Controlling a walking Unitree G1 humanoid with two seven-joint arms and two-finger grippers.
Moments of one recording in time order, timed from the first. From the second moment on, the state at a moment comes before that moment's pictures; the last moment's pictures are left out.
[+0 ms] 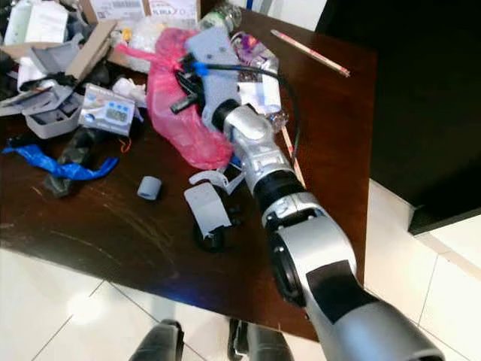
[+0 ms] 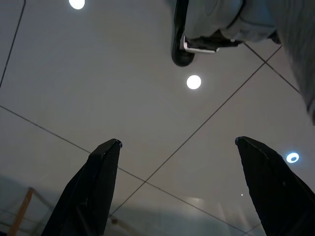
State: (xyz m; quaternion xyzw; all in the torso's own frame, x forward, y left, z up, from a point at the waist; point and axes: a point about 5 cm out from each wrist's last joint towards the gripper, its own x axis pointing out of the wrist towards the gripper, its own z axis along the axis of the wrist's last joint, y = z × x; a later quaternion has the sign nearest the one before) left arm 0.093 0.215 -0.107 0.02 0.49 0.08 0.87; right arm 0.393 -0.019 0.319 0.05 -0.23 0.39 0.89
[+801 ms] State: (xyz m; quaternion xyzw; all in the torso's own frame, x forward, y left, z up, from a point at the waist) left arm 0.102 0.217 -0.107 0.02 0.52 0.07 0.85; right arm 0.400 -0.176 0.371 0.31 -0.37 0.24 0.84
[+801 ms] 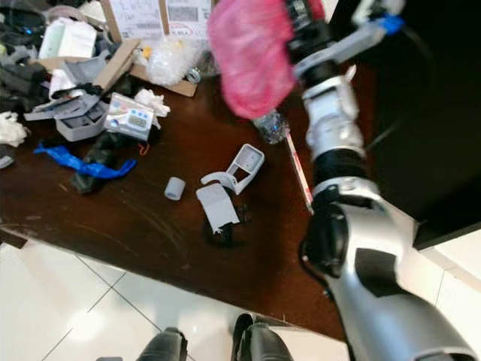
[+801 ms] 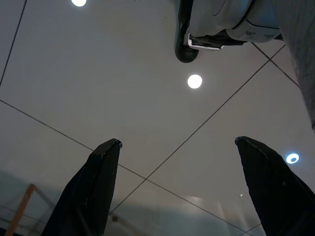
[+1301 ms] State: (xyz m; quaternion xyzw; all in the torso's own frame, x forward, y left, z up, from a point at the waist) left arm 0.099 0.216 -0.109 0.02 0.54 0.08 0.84; right arm 0.390 -0.283 0.315 0.12 -0.27 -0.06 0.95
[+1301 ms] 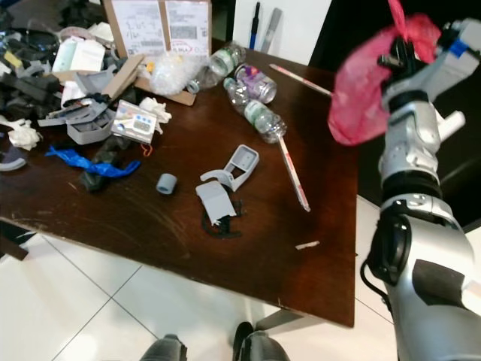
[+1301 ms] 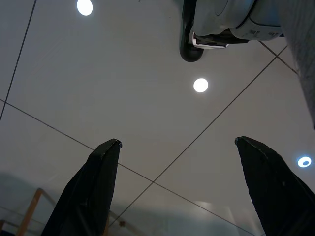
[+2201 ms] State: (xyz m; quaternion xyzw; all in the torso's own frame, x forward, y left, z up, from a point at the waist) left arm 0.089 0.214 -0.112 0.03 0.56 0.07 0.82; right arm 0.249 -0.369 0.042 -0.05 0.24 -0.33 0.91
